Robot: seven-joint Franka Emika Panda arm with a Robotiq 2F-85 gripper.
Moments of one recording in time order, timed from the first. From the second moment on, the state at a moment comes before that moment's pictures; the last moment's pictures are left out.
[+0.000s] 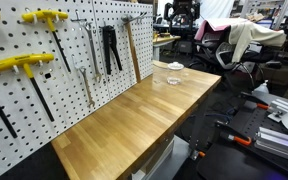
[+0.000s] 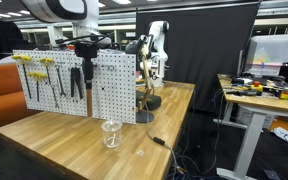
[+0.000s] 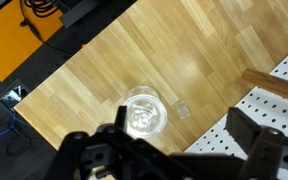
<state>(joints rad) -0.02 -0.08 -0.01 -2.26 0.05 2.13 0.50</state>
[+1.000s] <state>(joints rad) -0.03 0.19 -0.08 -2.13 0.09 2.24 0.64</state>
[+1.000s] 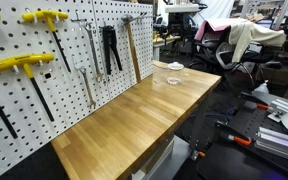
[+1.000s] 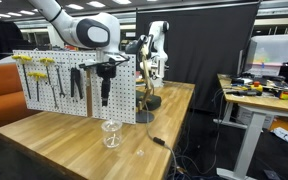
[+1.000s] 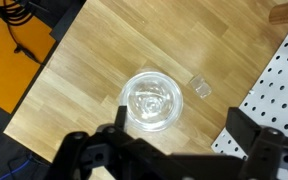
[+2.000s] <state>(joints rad) -0.03 0.24 -0.09 -2.13 0.09 2.25 0.72</state>
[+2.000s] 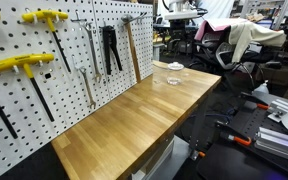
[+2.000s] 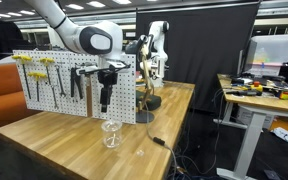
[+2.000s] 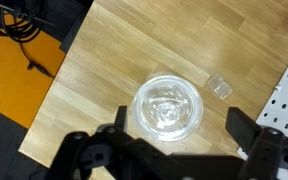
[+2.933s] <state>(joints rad) -0.03 0.38 -0.12 -2.04 0.15 2.32 0.72</state>
